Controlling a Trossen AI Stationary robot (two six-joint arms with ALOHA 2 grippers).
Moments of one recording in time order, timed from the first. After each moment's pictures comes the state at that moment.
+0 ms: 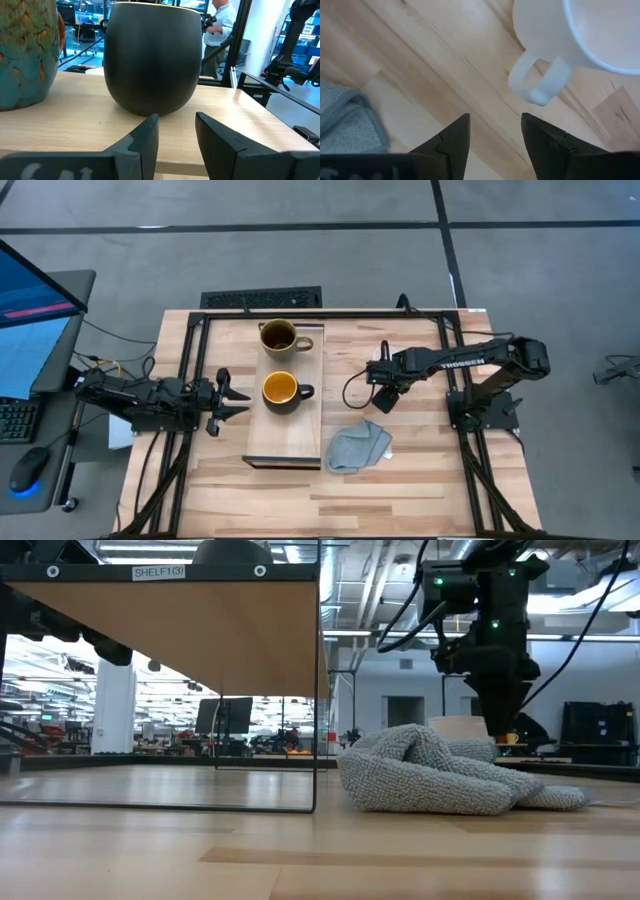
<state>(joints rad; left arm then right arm) -0.21 0.05 0.01 0.06 -0.16 -0.12 -0.11 1.50 0.96 -0.99 0.11 0.57</state>
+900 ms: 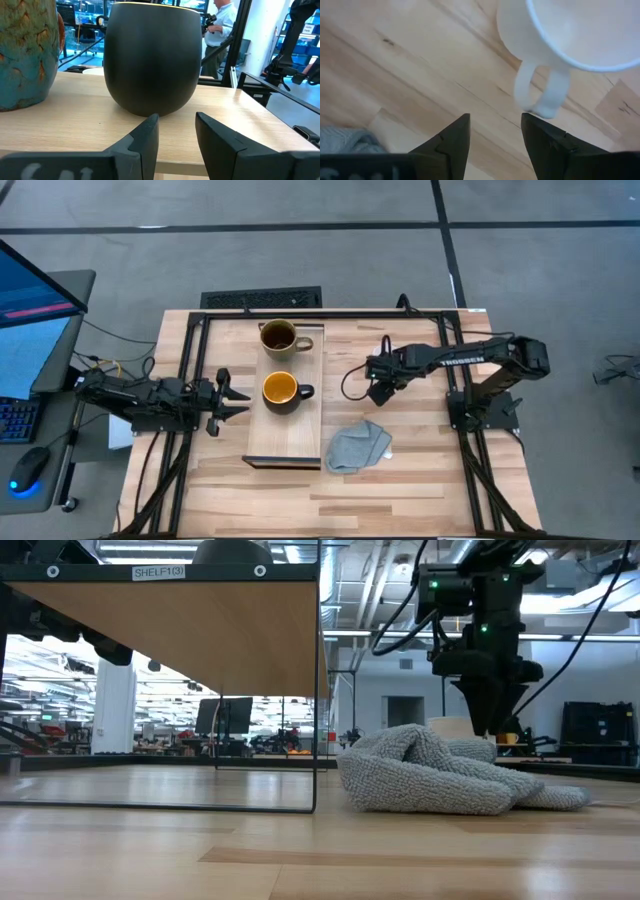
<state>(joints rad) -0.21 0.05 0.01 0.06 -0.16 -0.12 -0.14 1.50 0.96 -0.95 0.14 0.71</state>
